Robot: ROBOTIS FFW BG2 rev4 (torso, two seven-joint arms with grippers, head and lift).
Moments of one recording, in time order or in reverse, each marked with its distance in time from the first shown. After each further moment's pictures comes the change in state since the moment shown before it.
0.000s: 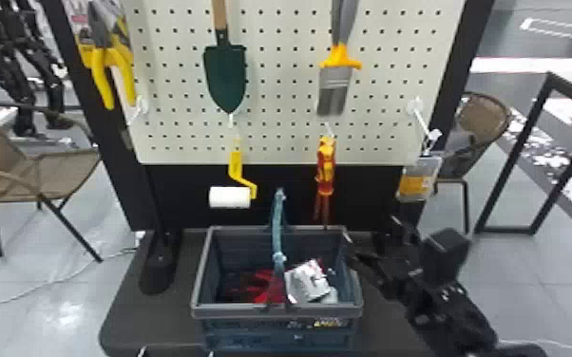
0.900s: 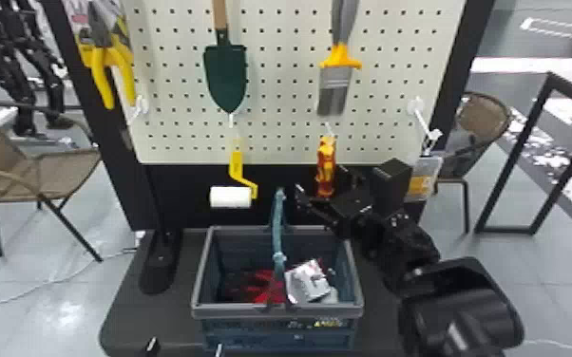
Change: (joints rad) left arm -0.039 0.019 -0.030 0.021 0.014 0.008 0.000; right arm -0.301 0.058 0.088 0.220 -0.027 0.037 0.100
